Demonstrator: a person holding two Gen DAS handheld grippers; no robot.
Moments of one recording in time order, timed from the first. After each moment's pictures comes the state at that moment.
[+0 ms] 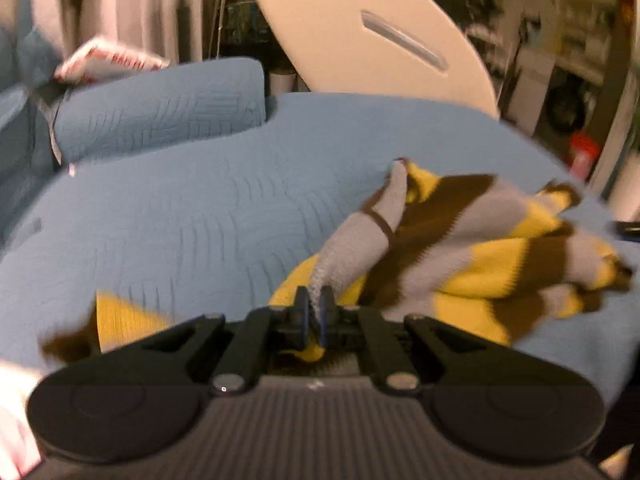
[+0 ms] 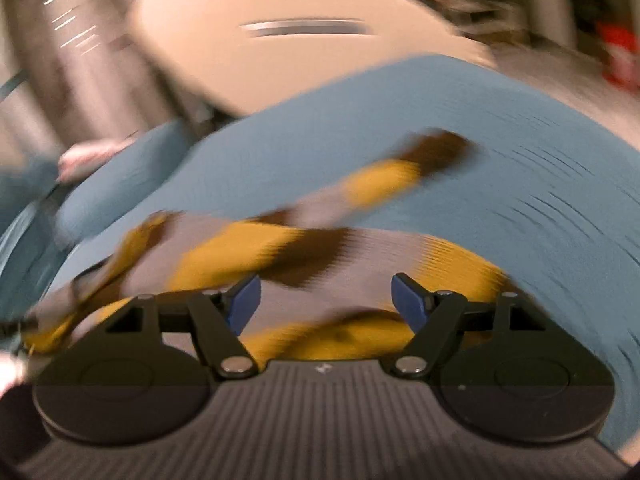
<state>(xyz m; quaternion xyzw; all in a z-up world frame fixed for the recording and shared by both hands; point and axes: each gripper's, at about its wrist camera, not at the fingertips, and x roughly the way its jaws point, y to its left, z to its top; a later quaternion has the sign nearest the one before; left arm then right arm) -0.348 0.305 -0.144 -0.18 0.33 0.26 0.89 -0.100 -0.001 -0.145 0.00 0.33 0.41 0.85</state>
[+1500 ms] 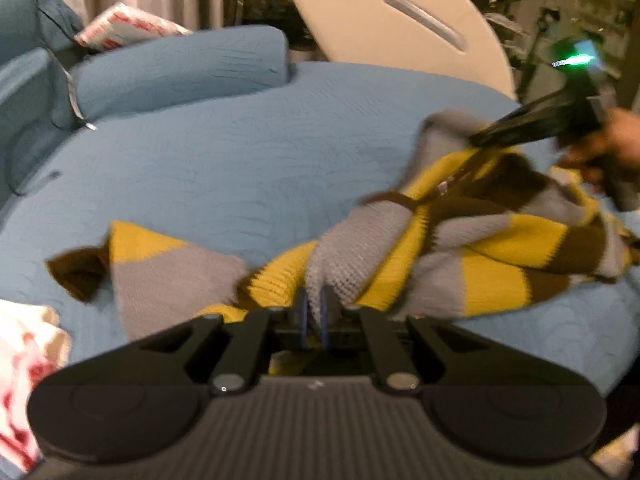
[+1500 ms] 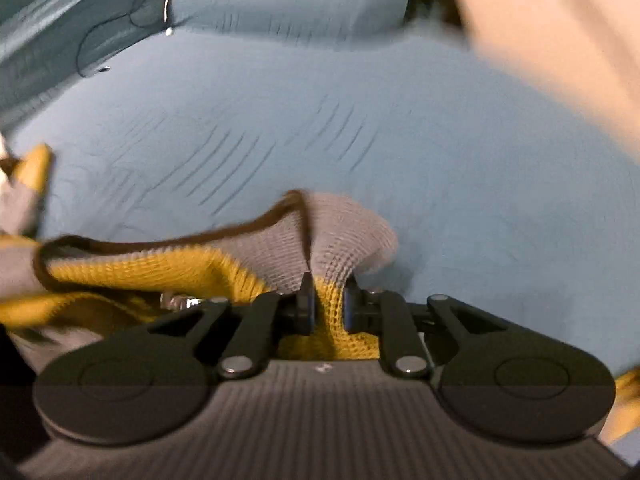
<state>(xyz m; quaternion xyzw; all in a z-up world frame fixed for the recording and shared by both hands) -0.365 0.299 -0.158 -0.12 0.34 0.32 0.88 -0.121 0.277 -0.138 -0.28 0.26 0.49 0.78</state>
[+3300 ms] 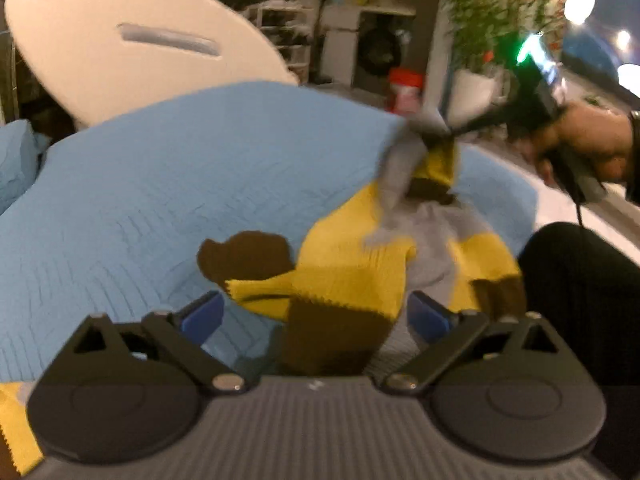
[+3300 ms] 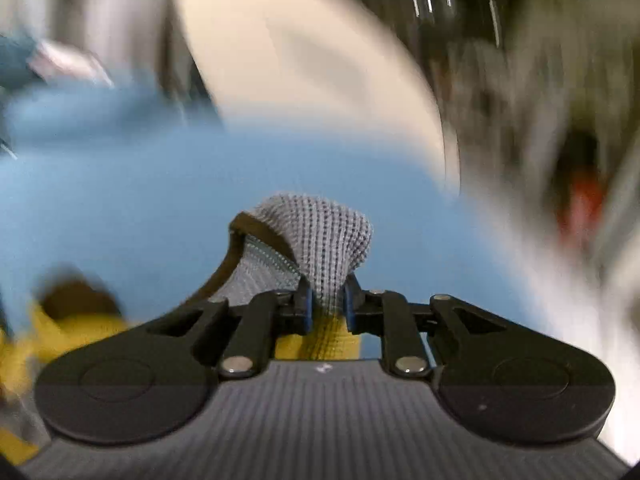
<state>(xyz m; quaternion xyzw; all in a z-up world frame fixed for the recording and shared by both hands) -0.199 0.142 -0.156 -0.02 0.34 0.00 0.94 0.014 0.012 -0.143 -0.20 0.40 0.20 0.87</state>
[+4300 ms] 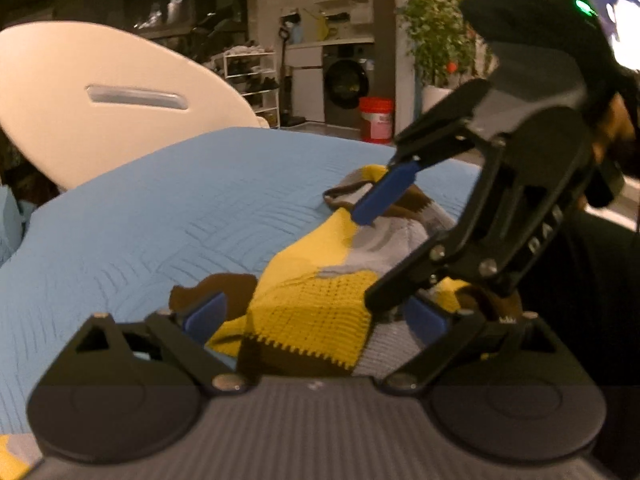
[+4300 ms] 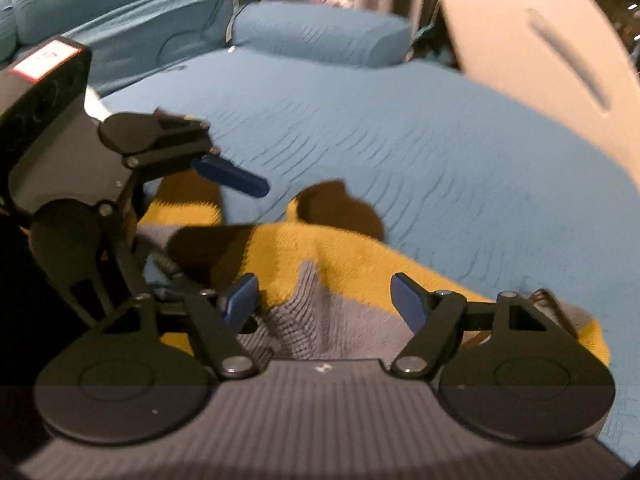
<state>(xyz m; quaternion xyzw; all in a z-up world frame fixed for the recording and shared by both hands) -0.205 0.117 -0.161 0.06 0.28 -0.05 0.96 -0.124 0.084 -0.108 -0.24 0.32 0.57 0.71</state>
